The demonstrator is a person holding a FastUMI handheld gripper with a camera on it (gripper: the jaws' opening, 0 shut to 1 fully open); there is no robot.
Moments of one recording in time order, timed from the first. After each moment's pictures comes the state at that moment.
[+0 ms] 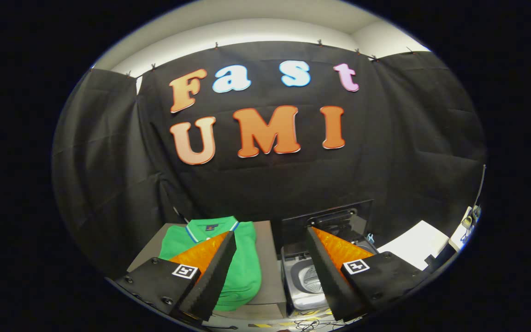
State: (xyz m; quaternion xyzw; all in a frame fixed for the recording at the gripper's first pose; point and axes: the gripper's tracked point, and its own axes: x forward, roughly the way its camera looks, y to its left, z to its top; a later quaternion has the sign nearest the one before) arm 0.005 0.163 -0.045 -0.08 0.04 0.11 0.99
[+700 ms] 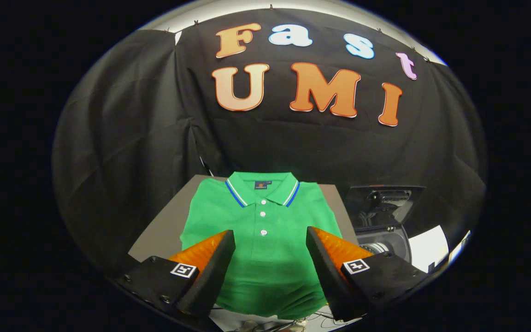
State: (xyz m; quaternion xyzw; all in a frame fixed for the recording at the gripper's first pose) arm 0.050 0.274 -0.166 -0.16 0.18 0.14 0.96
